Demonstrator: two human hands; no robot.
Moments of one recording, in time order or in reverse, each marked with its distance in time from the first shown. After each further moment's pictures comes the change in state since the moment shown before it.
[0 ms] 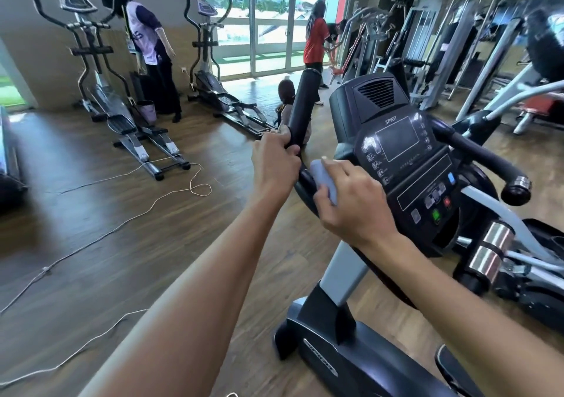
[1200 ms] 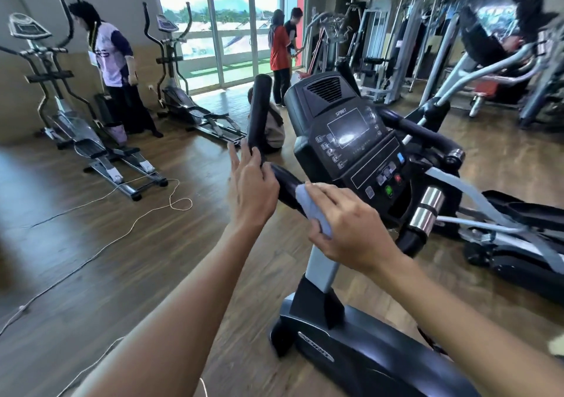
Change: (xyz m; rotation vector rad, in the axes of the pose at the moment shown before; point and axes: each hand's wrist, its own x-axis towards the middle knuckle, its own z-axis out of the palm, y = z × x) left_hand -0.069 0.001 0.001 0.136 -0.056 0.065; right_hand -0.090 0.020 -0.035 -0.030 -0.086 -0.073
